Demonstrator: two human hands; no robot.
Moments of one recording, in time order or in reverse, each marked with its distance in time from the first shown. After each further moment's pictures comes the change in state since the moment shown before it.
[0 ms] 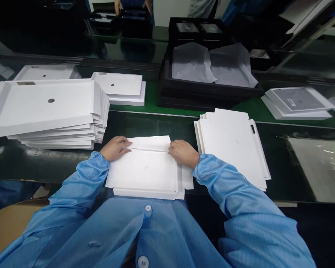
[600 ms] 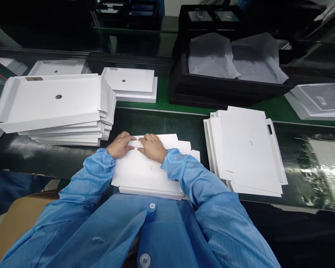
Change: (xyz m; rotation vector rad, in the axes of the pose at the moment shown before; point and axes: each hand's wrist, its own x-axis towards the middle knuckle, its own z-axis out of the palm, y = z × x) left_hand 0.002 0.005 0.004 -0.083 -0.015 -0.218; right_hand 0.110 -0.095 -0.005 0.369 0.158 0.081
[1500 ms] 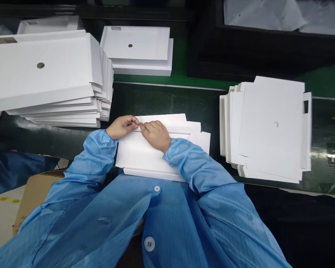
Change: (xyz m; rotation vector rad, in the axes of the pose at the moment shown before) left_hand 0.007 0.014 0.005 -0.769 -0.089 -0.095; right_hand -0.023 0.000 0.032 -0.104 0.298 -0.178
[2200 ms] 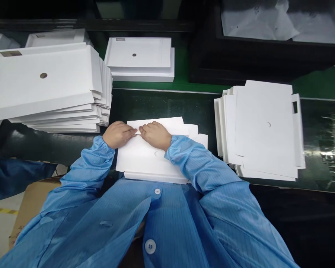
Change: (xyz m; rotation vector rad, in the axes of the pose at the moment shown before) left_hand -0.020 0.002 -0.013 1.154 0.061 0.656; right_hand 0.023 0.004 -0.035 -0.097 -0.343 -0.088
